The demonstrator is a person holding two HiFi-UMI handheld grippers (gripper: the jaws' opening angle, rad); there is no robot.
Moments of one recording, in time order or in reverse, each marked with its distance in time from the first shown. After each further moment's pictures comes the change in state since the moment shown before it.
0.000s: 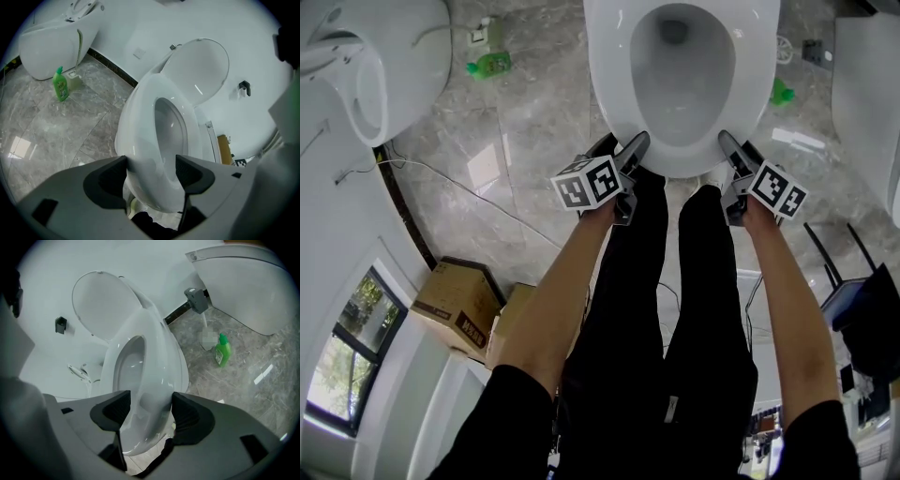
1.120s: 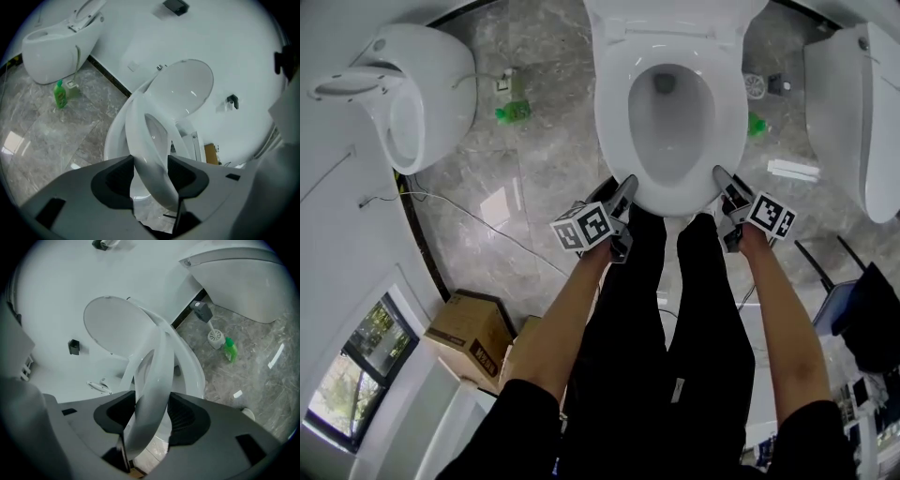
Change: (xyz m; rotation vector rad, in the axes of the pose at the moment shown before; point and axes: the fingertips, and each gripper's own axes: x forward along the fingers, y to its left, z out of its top) left arm -0.095 -0.074 0.041 -0.055 -0.064 -0.084; right arm -0.078 0.074 0.037 0.147 -0.031 0.167
